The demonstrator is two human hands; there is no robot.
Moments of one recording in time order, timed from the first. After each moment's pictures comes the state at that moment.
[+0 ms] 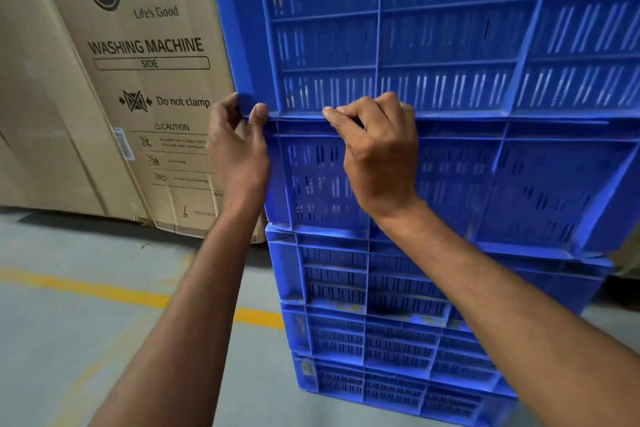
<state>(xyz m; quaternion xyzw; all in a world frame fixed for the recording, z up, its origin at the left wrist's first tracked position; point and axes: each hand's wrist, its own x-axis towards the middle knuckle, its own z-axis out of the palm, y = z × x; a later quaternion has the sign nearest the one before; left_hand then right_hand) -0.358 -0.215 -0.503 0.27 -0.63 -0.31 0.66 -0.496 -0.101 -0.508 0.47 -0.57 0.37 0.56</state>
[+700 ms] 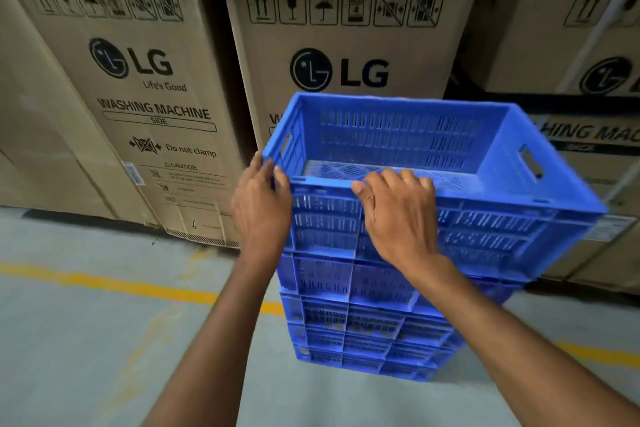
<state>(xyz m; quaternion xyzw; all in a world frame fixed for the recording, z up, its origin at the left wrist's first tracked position) -0.351 -0.180 -0.256 0.47 -0.76 -0.19 0.40 -0.496 -0.041 -0.264 0.46 -0.82 0.20 0.28</state>
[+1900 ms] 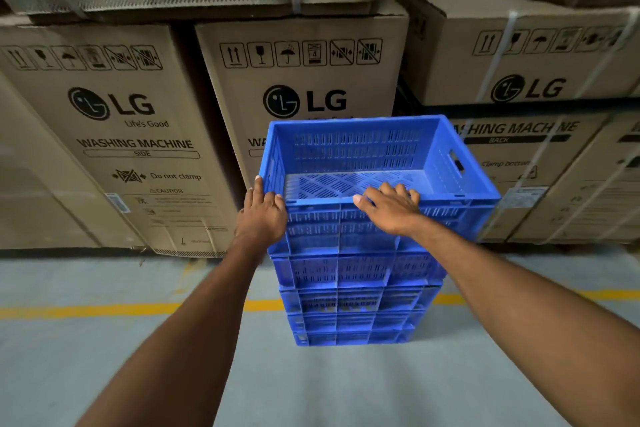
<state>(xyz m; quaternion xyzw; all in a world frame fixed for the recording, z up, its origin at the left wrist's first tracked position) -0.345 -0.206 -0.206 0.42 -0.88 -0.23 0.05 -0.524 -0.010 -0.199 0.37 -0.92 0.05 -0.14</state>
